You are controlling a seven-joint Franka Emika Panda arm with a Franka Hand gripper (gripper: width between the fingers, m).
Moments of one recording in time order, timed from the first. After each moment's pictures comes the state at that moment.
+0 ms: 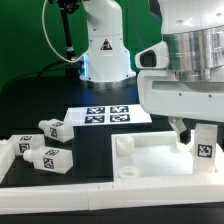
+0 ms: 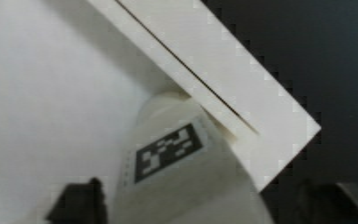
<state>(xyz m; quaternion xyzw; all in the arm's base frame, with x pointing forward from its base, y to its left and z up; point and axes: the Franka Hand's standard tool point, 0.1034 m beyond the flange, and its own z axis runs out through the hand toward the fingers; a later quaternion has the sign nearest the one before) 0.644 0.110 0.067 -0.91 0.40 -0.02 0.07</state>
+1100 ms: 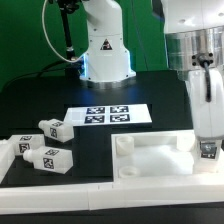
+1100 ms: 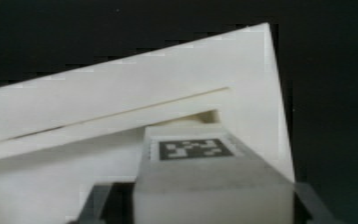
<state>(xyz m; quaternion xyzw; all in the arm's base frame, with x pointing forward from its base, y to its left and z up) 0.643 0.113 0.066 -0.63 0.77 0.00 0.07</state>
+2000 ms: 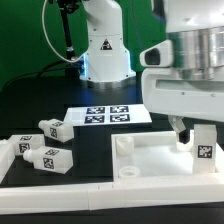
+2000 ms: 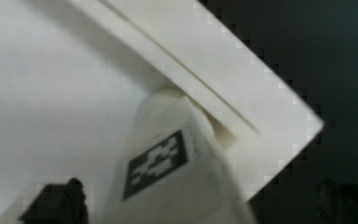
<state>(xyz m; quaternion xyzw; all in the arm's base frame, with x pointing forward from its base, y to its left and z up) 0.645 0.122 0.070 -0.95 0.30 -0.05 0.03</state>
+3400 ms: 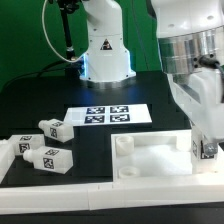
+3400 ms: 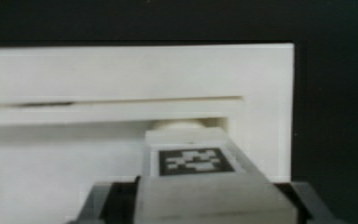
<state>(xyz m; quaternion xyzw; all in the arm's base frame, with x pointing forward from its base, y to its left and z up) 0.642 0.112 0.064 -0.67 0.74 0.02 0.09</state>
